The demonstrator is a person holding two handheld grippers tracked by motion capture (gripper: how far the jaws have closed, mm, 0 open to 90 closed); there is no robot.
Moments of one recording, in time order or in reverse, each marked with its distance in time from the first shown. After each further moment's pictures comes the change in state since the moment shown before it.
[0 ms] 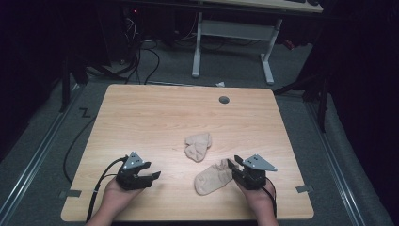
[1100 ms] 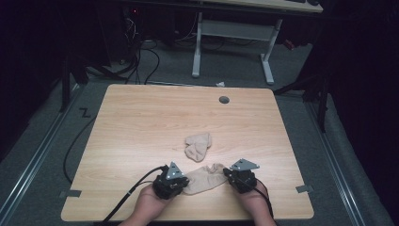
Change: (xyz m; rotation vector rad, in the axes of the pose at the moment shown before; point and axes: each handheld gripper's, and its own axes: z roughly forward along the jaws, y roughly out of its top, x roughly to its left) left arm -0.075 0.017 0.058 0.104 -0.077 0.105; right arm 0.009 -0.025 0.034 0.240 0.094 -0.098
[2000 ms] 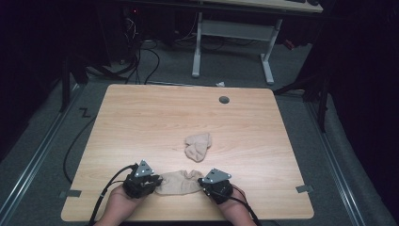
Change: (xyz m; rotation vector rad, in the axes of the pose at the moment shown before) left arm 0.045 -0.036 -0.047 0.032 0.068 -0.044; right arm 0.073 0.017 0.015 -0.015 0.127 -0.190
